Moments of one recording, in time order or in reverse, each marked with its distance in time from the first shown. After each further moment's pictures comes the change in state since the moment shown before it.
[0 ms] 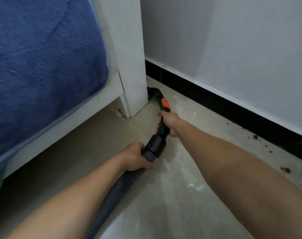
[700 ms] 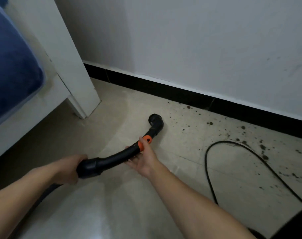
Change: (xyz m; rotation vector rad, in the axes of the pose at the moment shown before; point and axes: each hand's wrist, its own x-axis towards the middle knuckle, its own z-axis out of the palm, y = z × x) left_hand -0.085 -0.031 0.001 0.741 -0.122 0.089; right_hand -0.167 0.147 -0.065 0.870 -0.052 0.186
